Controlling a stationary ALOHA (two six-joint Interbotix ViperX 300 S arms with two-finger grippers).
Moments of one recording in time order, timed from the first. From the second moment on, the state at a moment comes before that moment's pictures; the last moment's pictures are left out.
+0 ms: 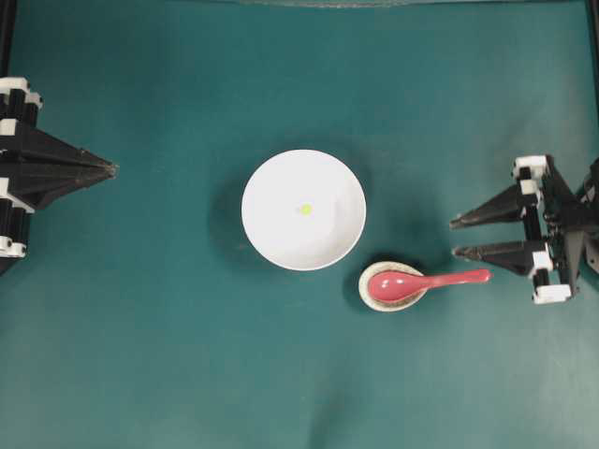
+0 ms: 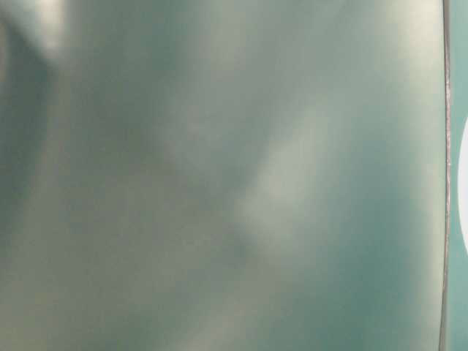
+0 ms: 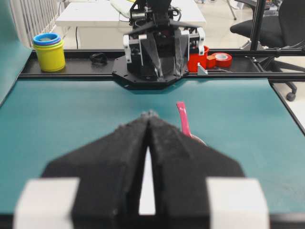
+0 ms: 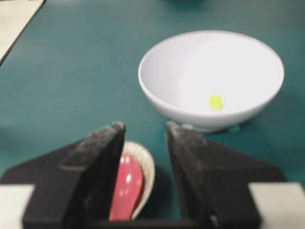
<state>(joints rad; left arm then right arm) 0.00 -0.97 1.18 0.01 -0.25 0.01 0.22 -0.44 1.42 0.21 -0.87 0.01</state>
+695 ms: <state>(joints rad) 0.00 -0.97 1.18 0.01 -0.23 0.01 0.52 0.07 1.39 0.50 -1.20 0.08</state>
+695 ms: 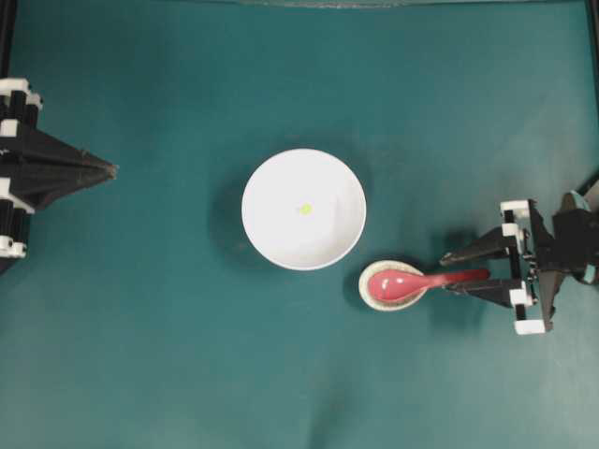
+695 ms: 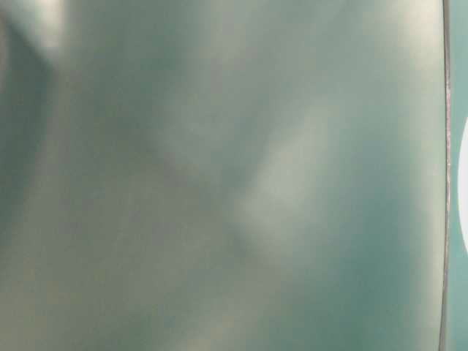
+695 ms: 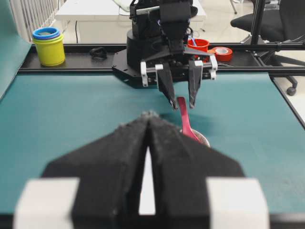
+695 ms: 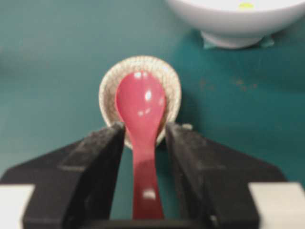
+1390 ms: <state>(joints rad) 0.00 -0.97 1.18 0.01 -0.22 0.01 0.53 0.17 1.37 0.50 -1.19 0.10</state>
